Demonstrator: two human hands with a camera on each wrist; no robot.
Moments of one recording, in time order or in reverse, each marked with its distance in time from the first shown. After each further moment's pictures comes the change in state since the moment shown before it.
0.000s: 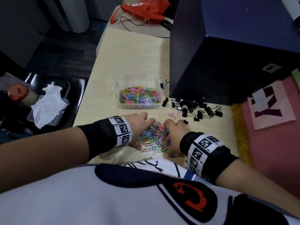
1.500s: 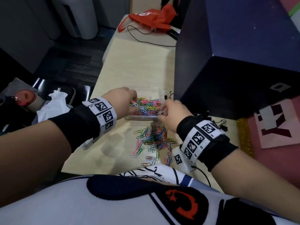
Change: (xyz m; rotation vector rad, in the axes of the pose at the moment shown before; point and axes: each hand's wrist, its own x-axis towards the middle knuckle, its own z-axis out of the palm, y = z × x) left_hand -0.009 -0.073 -0.062 -0.252 0.370 -0.310; right_hand 0.025 -0.029 -0.083 0.236 0.349 -0.190
